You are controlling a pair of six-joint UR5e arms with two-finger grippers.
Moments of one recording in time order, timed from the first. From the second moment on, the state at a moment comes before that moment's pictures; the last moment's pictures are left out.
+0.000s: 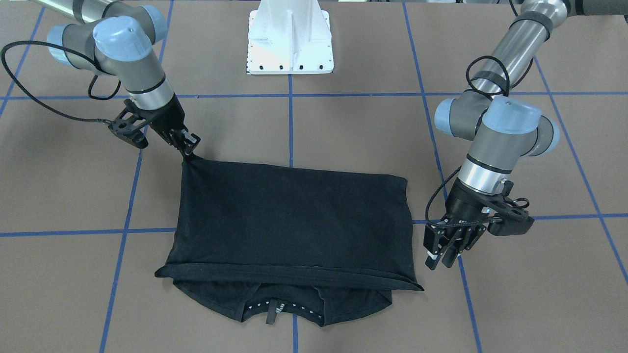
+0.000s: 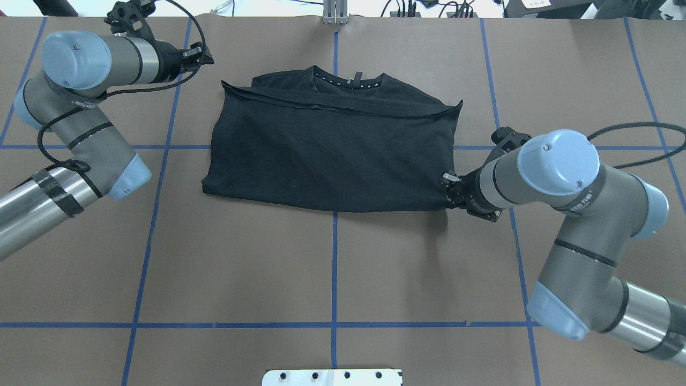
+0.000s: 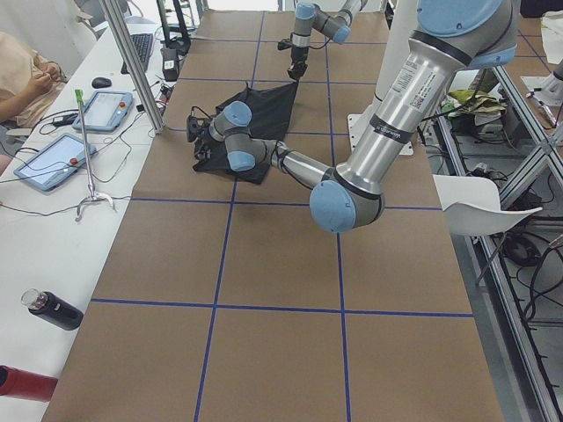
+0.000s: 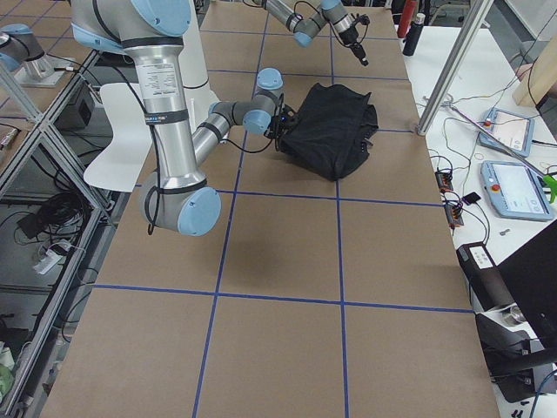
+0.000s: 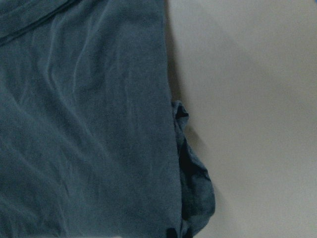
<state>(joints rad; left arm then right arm) -0.88 -2.12 -1.37 -2.48 -1.72 -1.38 0.47 -1.34 2.06 -1.30 1.97 1.97</state>
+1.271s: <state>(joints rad) -0.80 -1.99 -1.66 -2.28 -1.81 -1.59 0.46 -1.34 2.10 -1.22 2.19 2.05</state>
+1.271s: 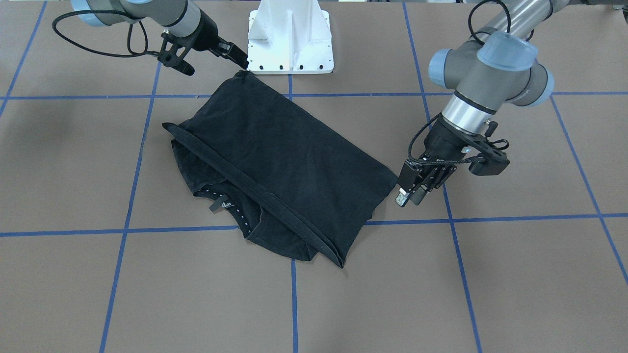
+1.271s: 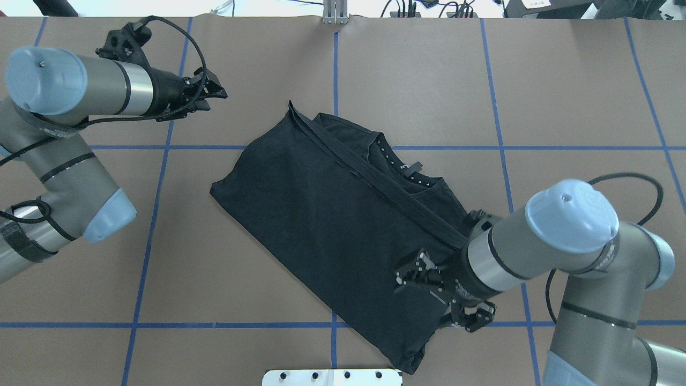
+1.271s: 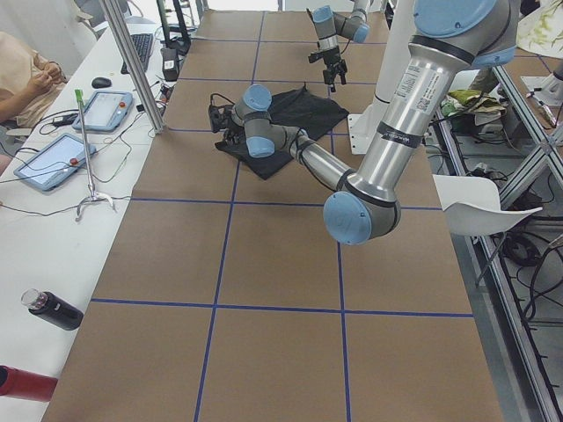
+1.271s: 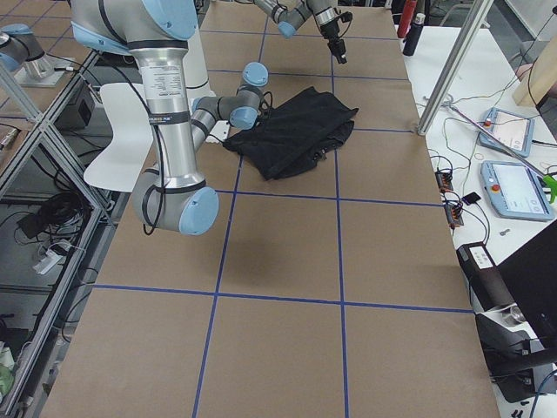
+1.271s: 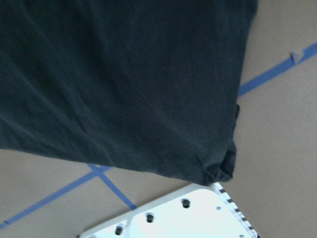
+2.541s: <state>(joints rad) -0.61 -1.96 -1.66 -1.95 -1.70 -1.66 0.60 -1.24 1.94 -1.22 2.09 2.04</state>
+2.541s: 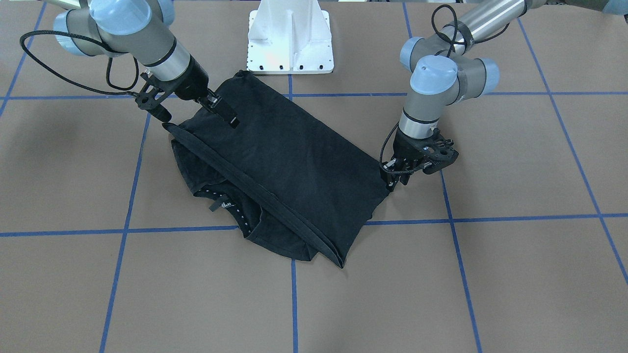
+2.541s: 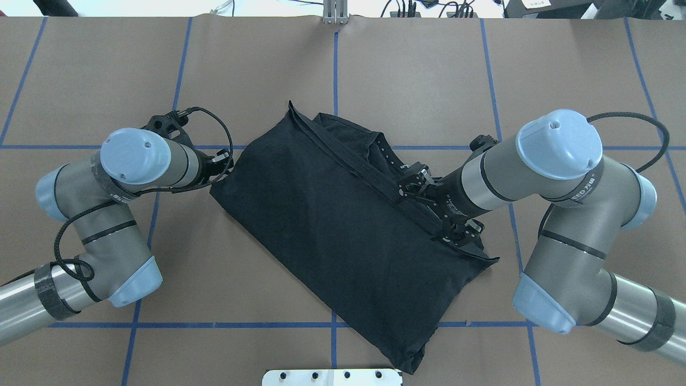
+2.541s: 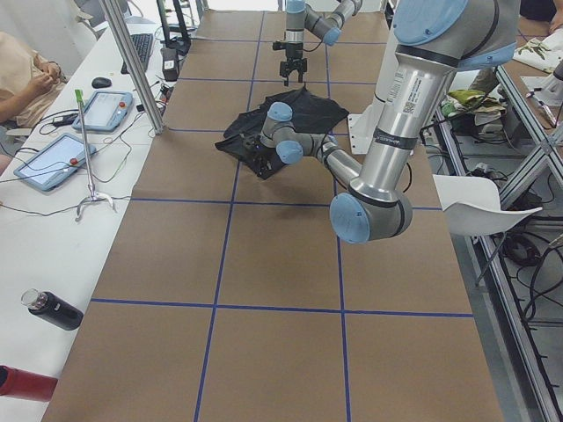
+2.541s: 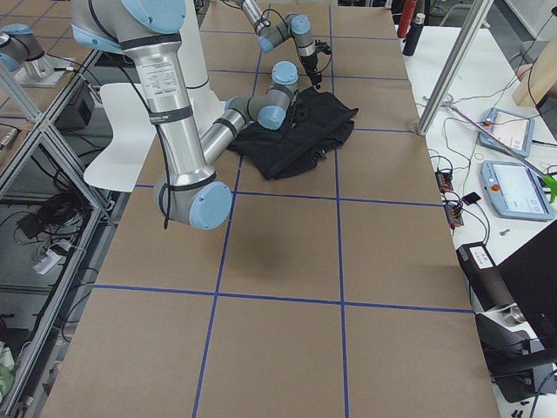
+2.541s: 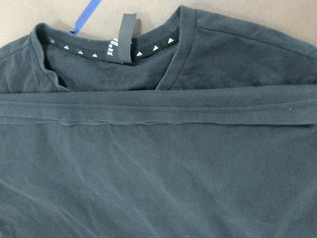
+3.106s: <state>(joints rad) -0.59 -1.95 -1.66 -1.93 -1.70 -1.67 0.61 -1.23 1.94 -1.22 2.09 2.04</state>
